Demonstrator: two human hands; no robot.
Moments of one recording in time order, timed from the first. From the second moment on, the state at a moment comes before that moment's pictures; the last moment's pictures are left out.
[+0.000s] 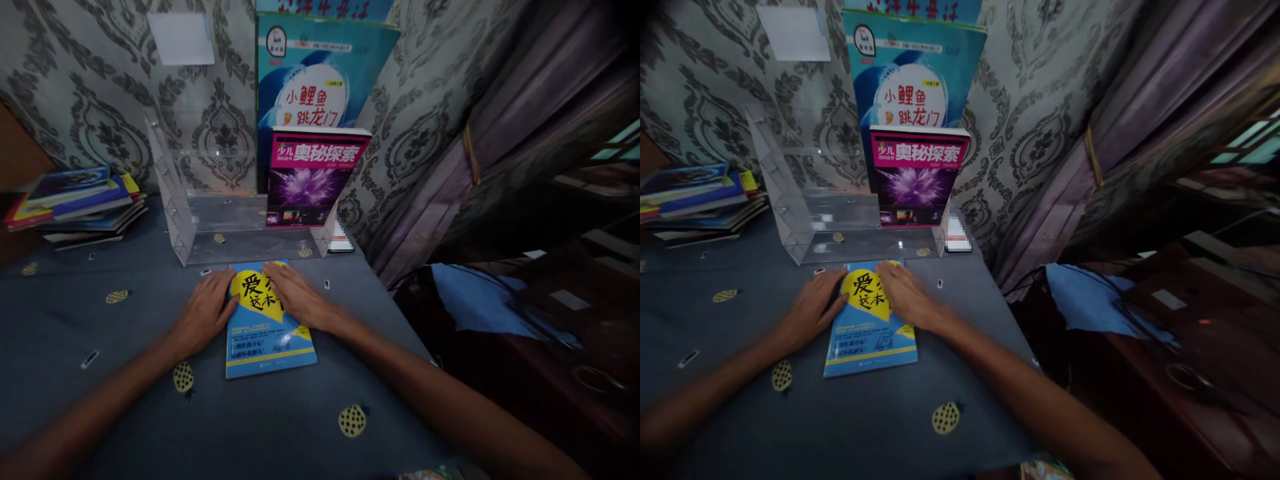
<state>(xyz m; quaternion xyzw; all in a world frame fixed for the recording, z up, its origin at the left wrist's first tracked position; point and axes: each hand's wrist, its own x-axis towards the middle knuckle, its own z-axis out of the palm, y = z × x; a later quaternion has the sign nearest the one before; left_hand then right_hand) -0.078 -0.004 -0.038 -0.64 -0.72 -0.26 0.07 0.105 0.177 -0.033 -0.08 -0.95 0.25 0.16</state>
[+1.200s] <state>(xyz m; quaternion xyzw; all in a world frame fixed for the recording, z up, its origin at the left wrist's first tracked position) -0.076 0.074 -0.007 -0.75 -0.64 -0.14 -0.04 0.116 0.216 -0.042 -0.12 -0.83 0.49 0.25</state>
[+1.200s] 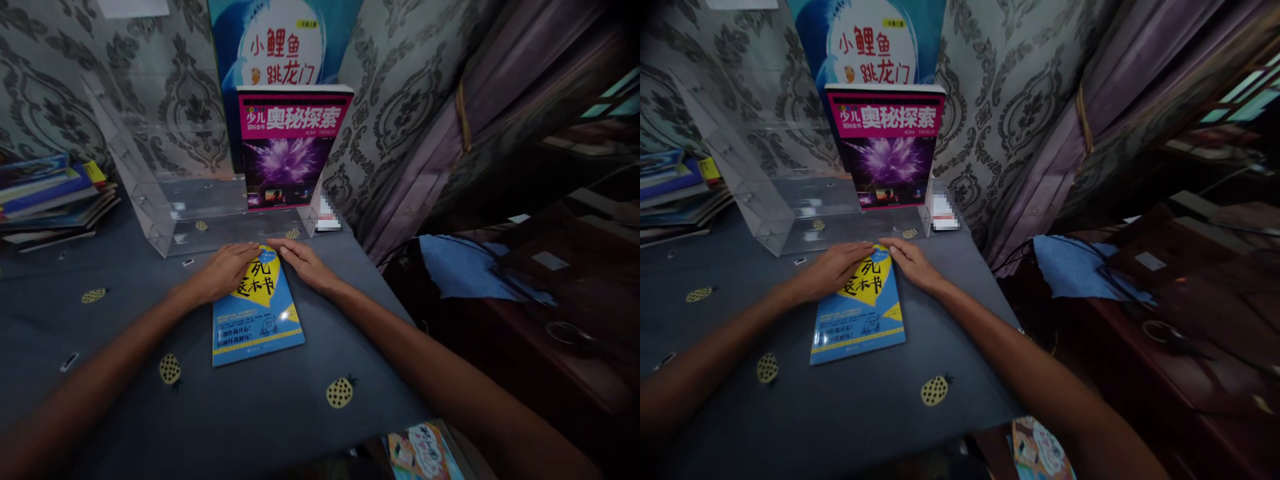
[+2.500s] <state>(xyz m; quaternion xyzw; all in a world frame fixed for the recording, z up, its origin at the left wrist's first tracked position) -0.044 0.054 -0.003 -0.81 -0.56 -0.16 -0.08 0.116 0.213 -0.041 -0.11 -0.85 0.44 0.26</state>
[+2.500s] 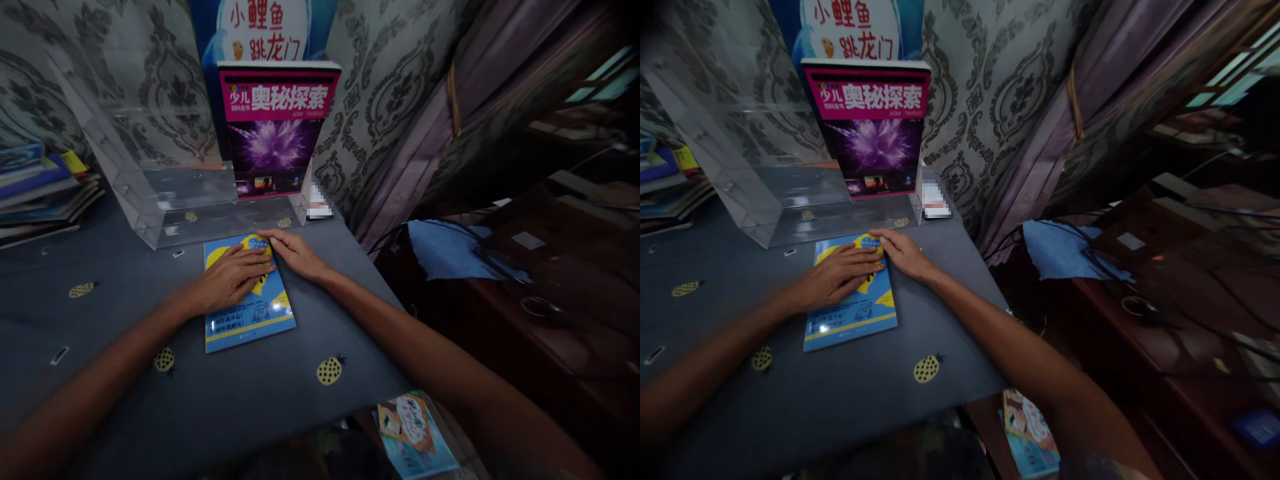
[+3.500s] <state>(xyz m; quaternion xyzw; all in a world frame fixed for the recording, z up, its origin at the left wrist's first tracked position) -0.016 0.004 0.006 -0.86 -0.46 -0.17 -0.16 0.122 0.191 -0.042 -0.08 -0.93 0.28 0.23</state>
